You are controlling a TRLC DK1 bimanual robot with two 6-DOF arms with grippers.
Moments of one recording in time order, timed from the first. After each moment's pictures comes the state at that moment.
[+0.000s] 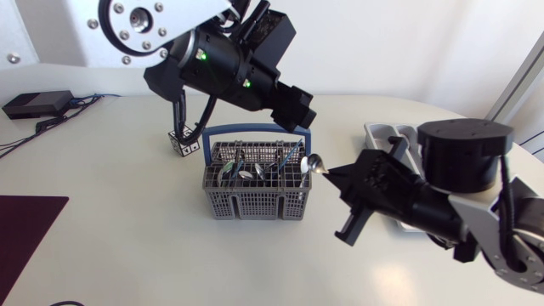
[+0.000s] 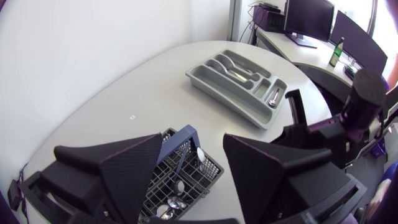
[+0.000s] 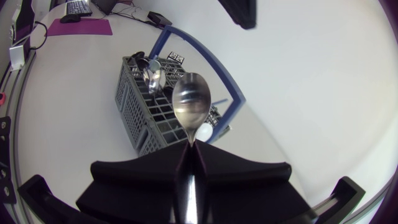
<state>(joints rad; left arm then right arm) -0.74 1.64 1.51 -0.55 0.07 0.10 0.55 1.06 0.51 0.07 -0.06 -0.58</state>
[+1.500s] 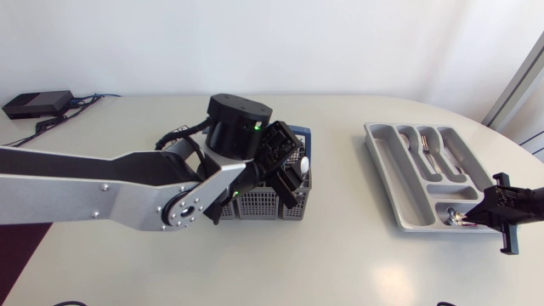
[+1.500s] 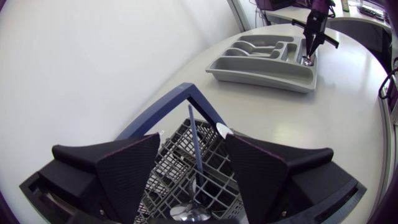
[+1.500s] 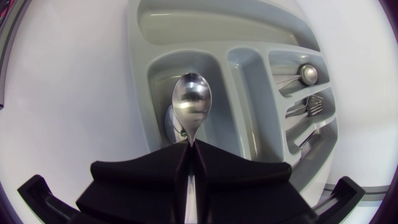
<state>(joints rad) -0.84 1.65 0.94 0.26 -0.24 0.43 -0.72 1.84 0.98 -0.54 -0.43 -1.99</state>
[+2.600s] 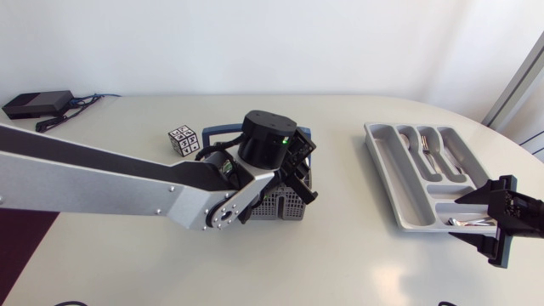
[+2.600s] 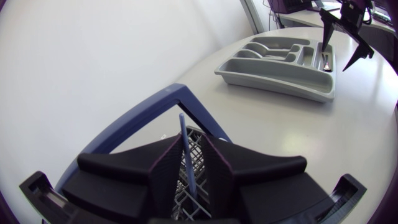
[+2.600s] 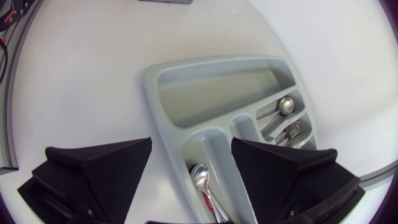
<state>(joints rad) -0.86 1.84 1.01 0.43 -0.33 0.39 -0.72 1.51 0.70 -0.50 -0.65 -1.85</state>
